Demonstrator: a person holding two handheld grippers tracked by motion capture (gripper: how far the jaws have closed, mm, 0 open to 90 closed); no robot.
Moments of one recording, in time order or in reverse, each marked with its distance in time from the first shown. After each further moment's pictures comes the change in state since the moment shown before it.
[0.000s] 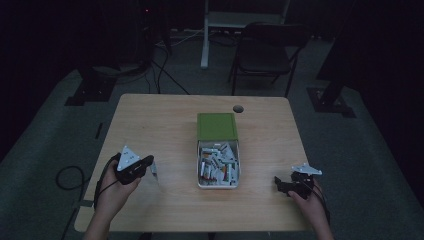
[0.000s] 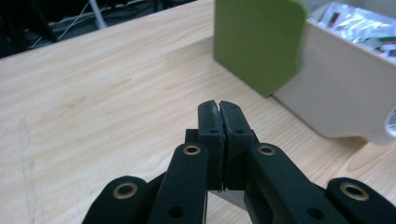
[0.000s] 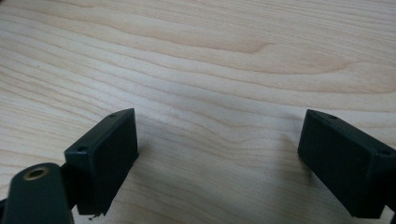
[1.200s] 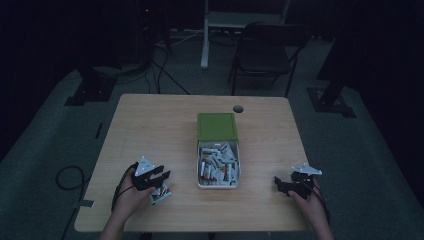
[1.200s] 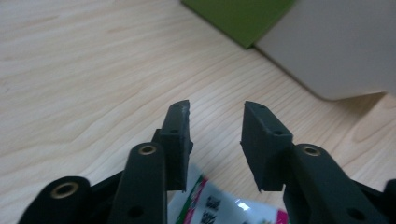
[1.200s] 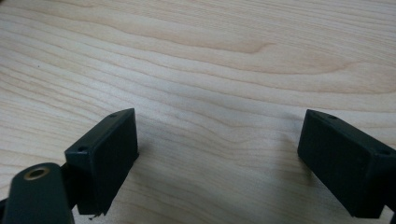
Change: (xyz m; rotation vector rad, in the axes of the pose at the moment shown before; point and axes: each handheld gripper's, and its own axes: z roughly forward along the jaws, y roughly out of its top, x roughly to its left) left arm -0.018 -0.043 0.060 0.057 -0.145 -0.056; right arm 0.000 0.000 0.000 0.000 0.001 0.000
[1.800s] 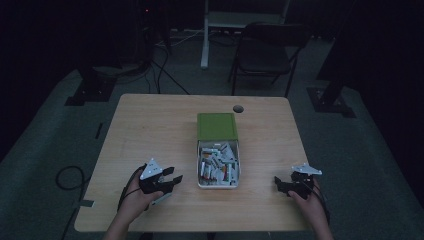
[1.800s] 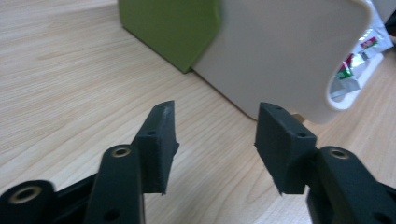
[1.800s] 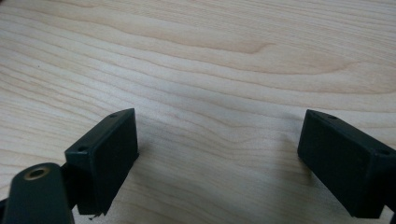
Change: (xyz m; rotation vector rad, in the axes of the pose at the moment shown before) left arm -0.026 0.007 0.006 -0.061 -0.142 0.023; right arm 0.000 0.000 0.000 0.000 0.000 0.000
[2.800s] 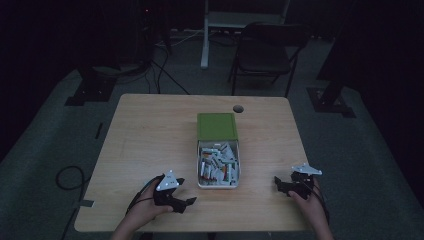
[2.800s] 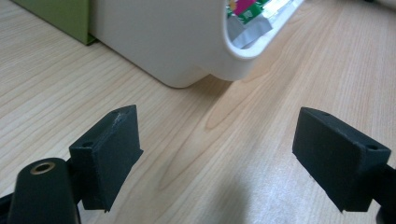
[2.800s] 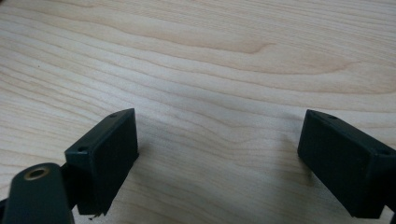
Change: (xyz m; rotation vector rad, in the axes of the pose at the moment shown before) left arm -0.040 -0.009 0.018 0.125 -0.144 0.128; right arm 0.000 0.000 0.000 0.000 0.000 0.000
